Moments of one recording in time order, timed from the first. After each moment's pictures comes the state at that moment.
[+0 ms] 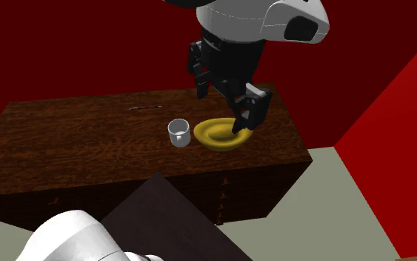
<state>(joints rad) 0.01 -0.78 -0.05 -2.30 0.09 1.54 0.12</state>
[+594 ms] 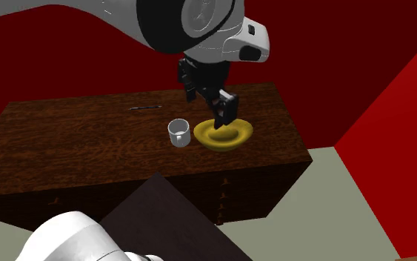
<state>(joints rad) 0.04 -0.72 0.07 -2.43 0.14 1.74 0.21</state>
